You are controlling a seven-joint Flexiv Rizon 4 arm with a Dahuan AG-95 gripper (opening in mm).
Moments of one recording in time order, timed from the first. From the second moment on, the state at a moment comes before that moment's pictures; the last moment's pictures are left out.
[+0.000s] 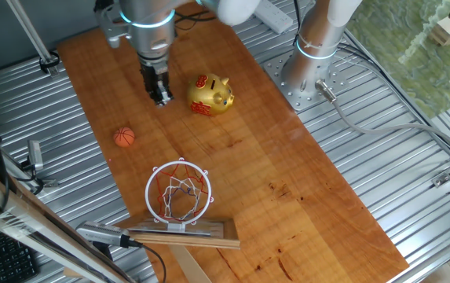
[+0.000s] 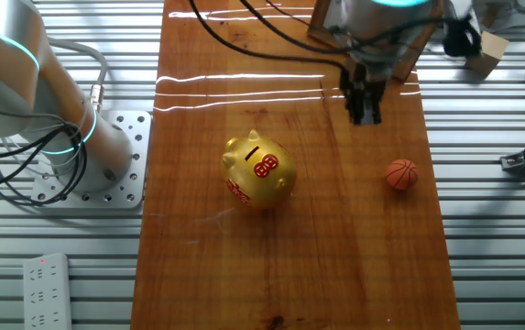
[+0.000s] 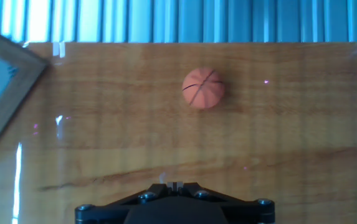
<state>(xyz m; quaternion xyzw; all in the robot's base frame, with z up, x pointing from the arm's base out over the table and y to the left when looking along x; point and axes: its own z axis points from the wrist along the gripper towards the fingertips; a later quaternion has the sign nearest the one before) 0.532 -0.014 0.175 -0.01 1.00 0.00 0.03</state>
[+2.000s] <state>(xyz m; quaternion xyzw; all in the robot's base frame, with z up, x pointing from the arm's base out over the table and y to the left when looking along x) 0.595 -0.042 0.137 -0.02 1.00 0.00 0.03</state>
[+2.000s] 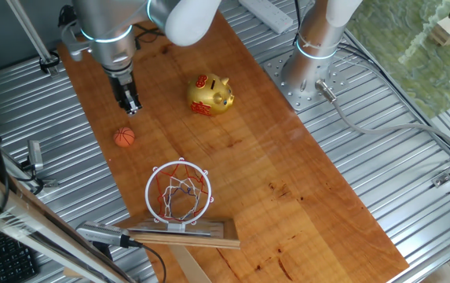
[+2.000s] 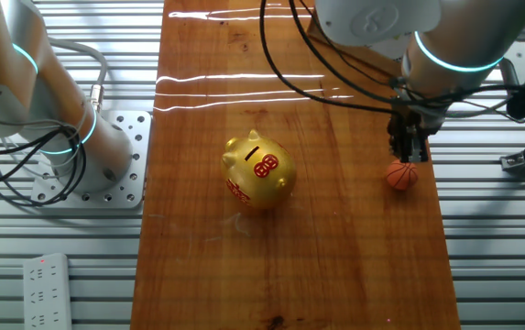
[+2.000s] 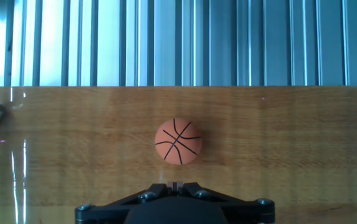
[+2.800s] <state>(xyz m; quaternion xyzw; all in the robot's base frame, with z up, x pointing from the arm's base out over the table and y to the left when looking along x) 0.601 -0.042 0.137 0.00 1.00 0.01 0.04</state>
